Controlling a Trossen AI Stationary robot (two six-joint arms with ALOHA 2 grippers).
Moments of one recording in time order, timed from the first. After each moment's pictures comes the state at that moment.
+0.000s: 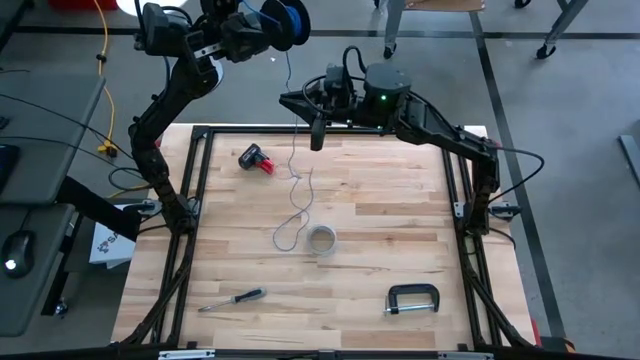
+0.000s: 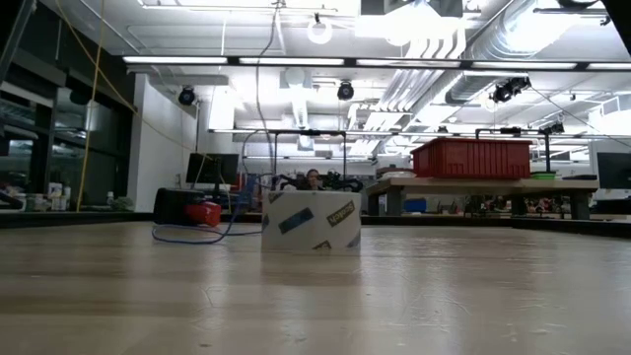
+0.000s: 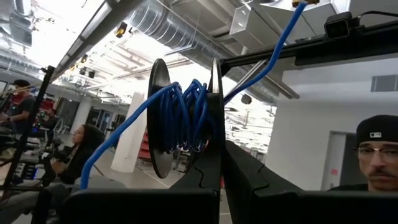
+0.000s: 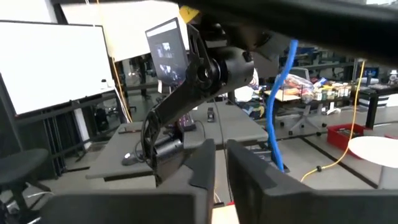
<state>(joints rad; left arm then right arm) 0.61 1.74 2.27 0.47 0.95 -1.15 -0.17 1.89 2.29 -0.32 -0.02 0.08</state>
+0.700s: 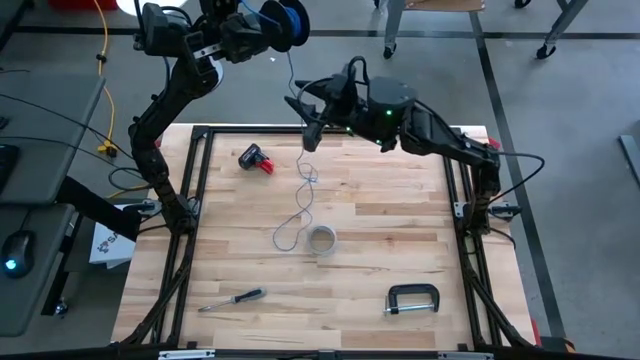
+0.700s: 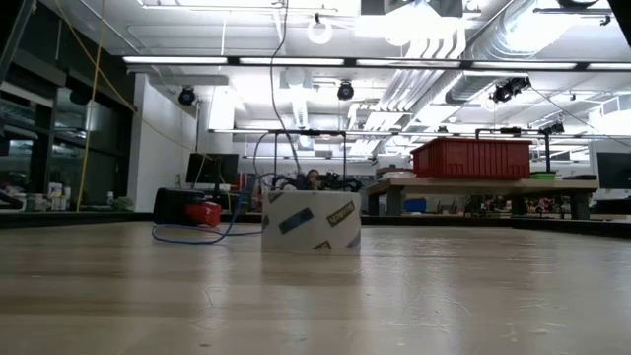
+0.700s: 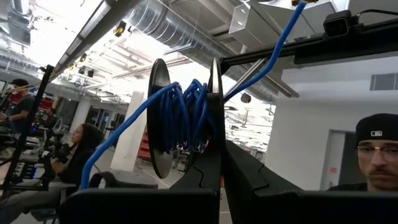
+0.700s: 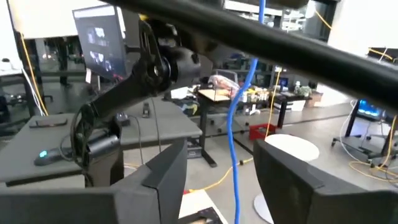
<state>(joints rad) 0.61 1.74 2.27 0.47 0.96 -1.15 -0.07 1.90 2.35 -0.40 0.37 -0.09</state>
